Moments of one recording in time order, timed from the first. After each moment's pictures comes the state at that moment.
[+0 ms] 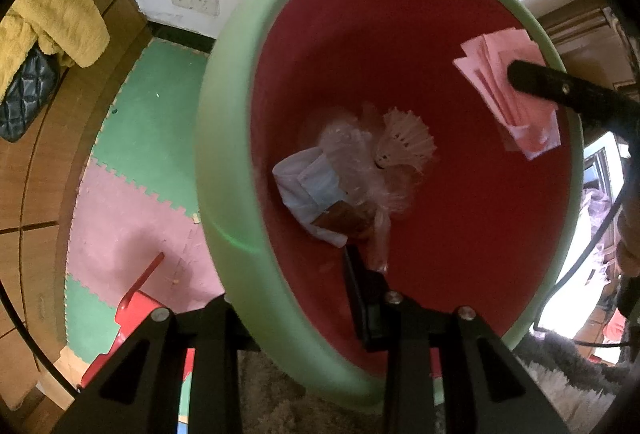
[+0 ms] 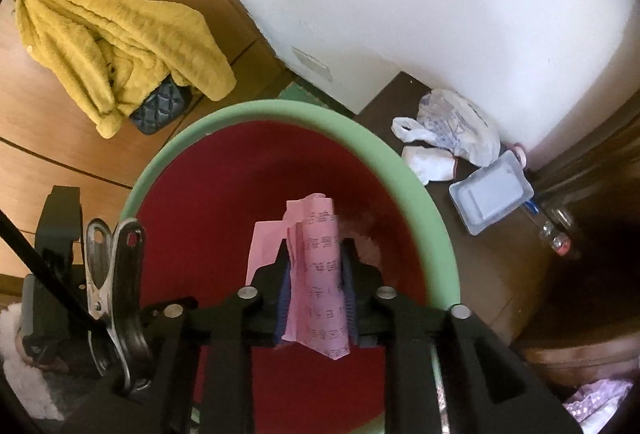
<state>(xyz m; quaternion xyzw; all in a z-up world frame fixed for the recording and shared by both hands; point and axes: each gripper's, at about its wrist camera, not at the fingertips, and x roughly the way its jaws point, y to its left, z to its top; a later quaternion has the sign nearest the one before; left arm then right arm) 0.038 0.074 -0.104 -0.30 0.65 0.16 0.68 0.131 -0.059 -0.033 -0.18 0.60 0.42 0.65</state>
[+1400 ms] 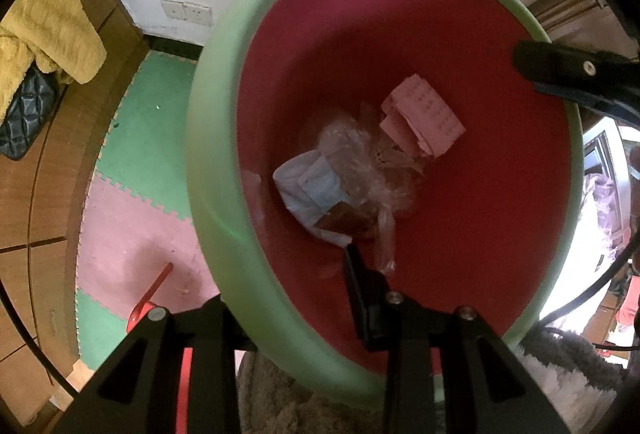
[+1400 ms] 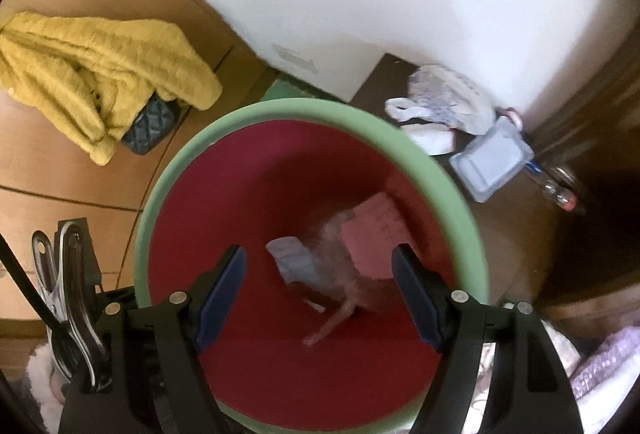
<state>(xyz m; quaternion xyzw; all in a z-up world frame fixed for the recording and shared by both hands) 0.038 0.070 -0.103 -0.27 0.65 0.16 0.69 0.127 -0.062 -0.024 -0.14 0.64 0.36 0.66</state>
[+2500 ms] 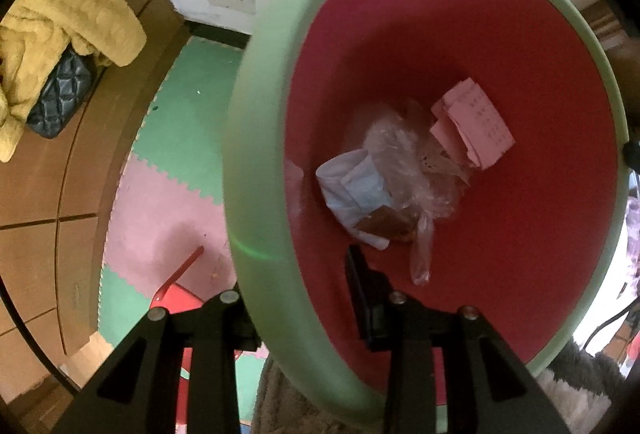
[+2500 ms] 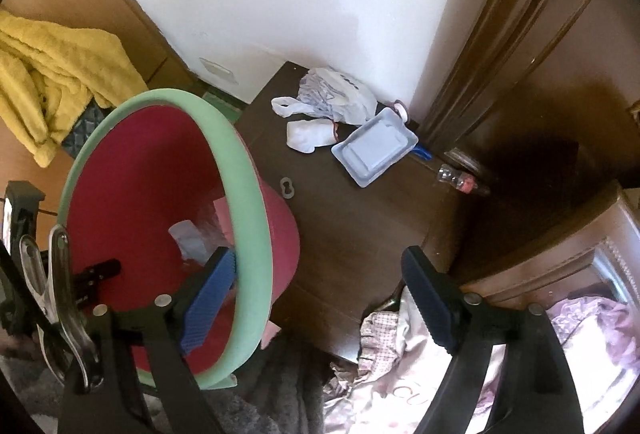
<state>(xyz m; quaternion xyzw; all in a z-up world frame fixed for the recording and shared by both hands) 0.040 0.076 -0.113 -0.25 0.67 0.23 0.66 0.150 -0.144 -0.008 -0.19 0.61 0.28 0.72</state>
